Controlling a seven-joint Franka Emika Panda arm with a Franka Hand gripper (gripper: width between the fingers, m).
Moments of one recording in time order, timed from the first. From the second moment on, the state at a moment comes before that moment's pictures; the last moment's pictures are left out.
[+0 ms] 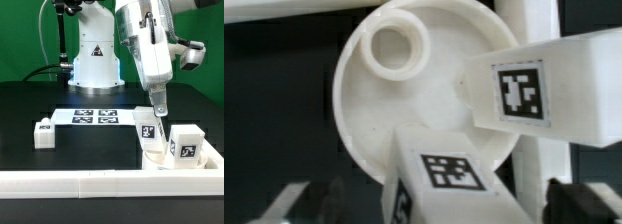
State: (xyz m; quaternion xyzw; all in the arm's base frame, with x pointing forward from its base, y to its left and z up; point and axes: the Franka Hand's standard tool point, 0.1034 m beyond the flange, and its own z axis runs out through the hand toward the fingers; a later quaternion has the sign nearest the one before) arm 0.589 0.063 0.090 -0.65 0.74 -0.05 0.17
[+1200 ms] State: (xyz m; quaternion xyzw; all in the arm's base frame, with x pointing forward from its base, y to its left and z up) arm 0.592 0.062 0.111 -0.89 0.43 -0.10 0.14
